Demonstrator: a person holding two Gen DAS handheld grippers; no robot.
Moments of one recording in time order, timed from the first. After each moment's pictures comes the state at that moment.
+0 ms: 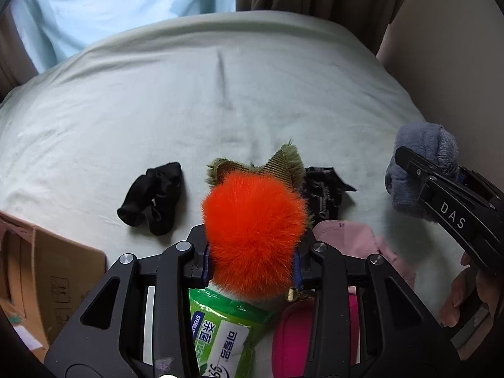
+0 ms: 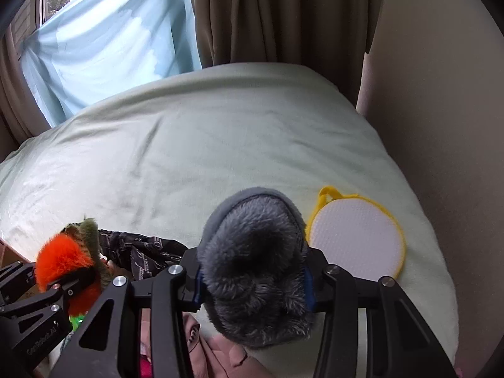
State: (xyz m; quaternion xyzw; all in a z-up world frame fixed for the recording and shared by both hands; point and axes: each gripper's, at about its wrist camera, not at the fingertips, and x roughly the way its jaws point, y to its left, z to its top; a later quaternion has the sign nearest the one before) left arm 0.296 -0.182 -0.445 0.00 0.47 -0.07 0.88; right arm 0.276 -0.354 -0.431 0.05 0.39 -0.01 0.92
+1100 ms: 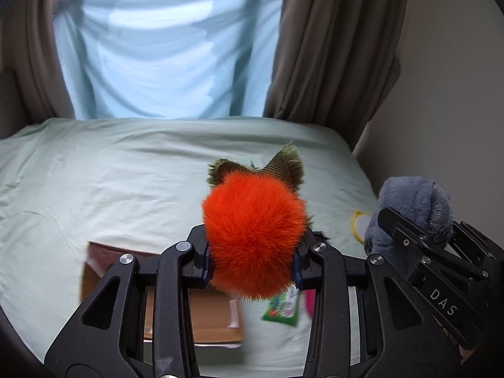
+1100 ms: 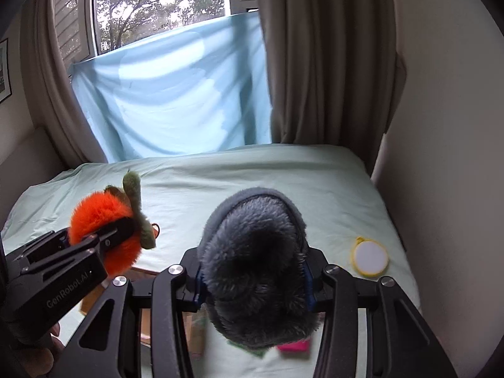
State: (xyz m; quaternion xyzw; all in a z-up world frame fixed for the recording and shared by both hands) left arm 0.183 0.004 -0.146 -0.05 0.36 -0.09 0.93; right arm 0.137 -0.178 -0.150 0.05 0.34 0.03 0.94
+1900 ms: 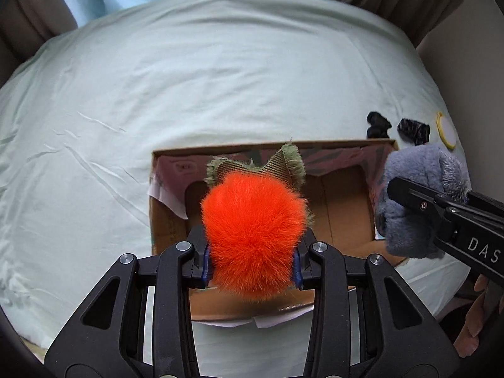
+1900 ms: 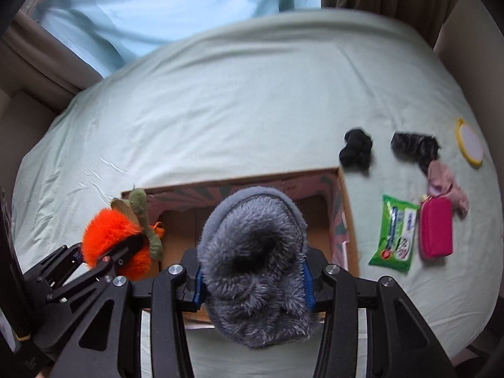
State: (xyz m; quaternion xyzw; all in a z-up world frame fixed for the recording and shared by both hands) left arm 0.230 0.206 -0.332 0.00 0.57 -0.07 0.82; right arm 0.217 0.016 -0.321 0.11 0.58 0.04 0.80
